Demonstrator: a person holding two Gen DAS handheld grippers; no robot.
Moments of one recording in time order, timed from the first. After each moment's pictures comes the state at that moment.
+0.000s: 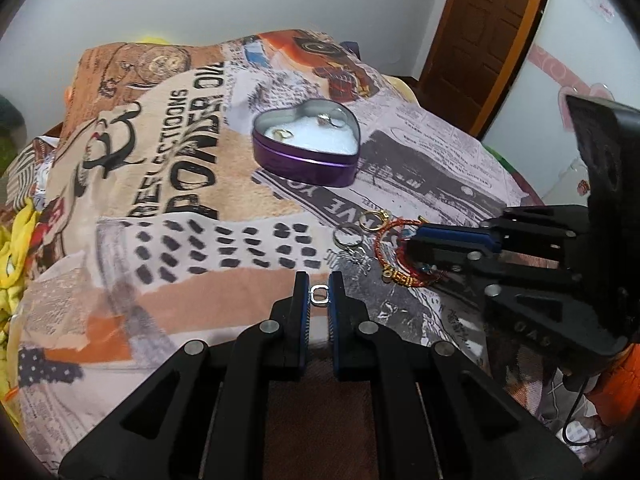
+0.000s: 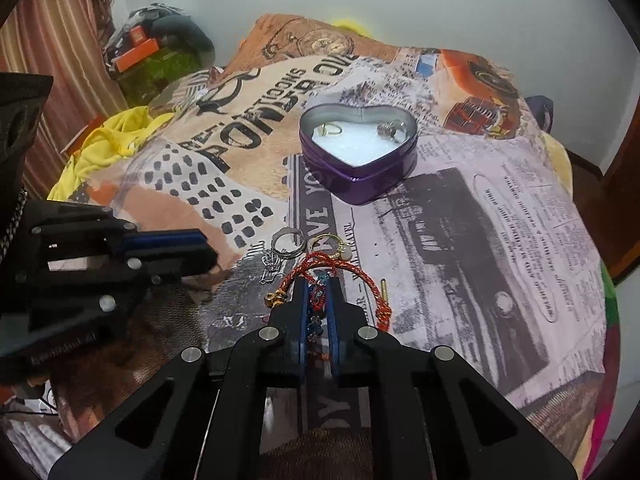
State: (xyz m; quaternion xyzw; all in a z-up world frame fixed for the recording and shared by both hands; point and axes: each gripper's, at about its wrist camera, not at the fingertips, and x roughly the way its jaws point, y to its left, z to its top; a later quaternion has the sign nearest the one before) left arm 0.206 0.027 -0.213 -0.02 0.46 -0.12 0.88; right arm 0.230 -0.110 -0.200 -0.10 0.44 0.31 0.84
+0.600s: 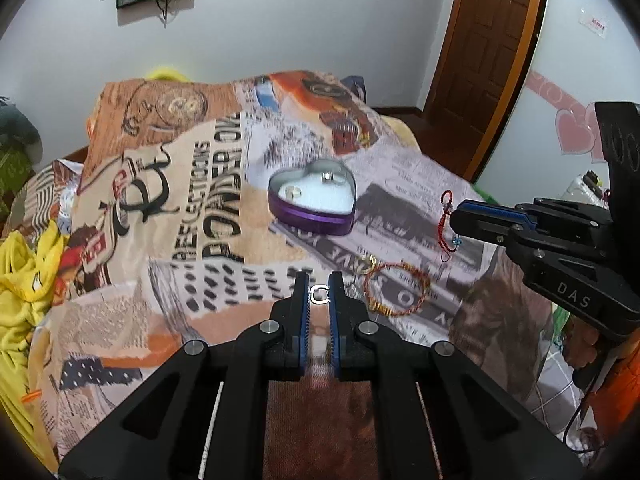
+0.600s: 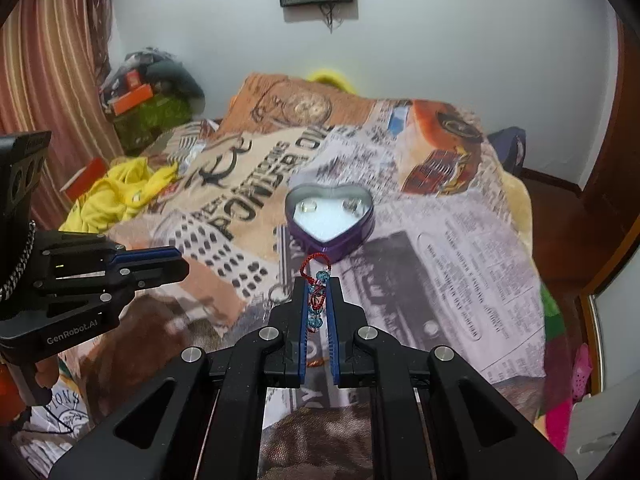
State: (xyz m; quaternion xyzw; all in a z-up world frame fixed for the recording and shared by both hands) left arm 0.189 0.031 -0.157 -0.02 0.40 -0.11 0.91; right arm 0.219 -0.134 -0.138 -0.07 0.37 0.29 0.88
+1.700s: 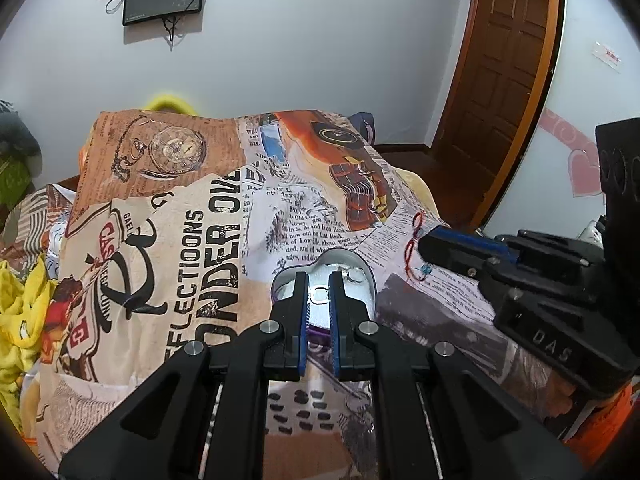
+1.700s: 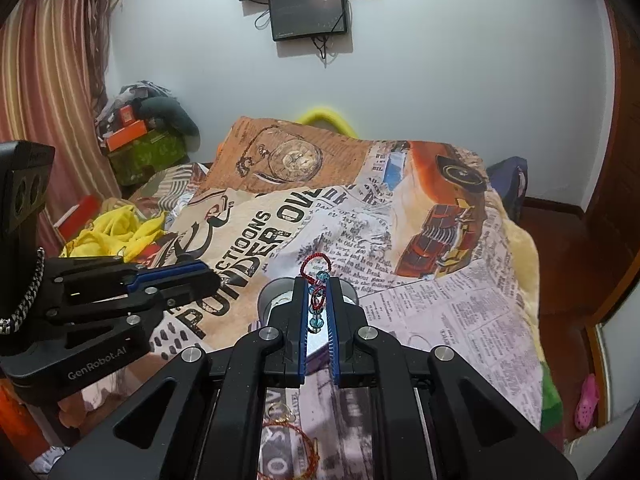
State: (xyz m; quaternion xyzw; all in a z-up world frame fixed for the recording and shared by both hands) left arm 0.277 0.032 -0.148 -0.04 0.35 -0.09 0.93; right arm 0.287 -0.117 -0.122 -0.05 0.32 0.30 0.90
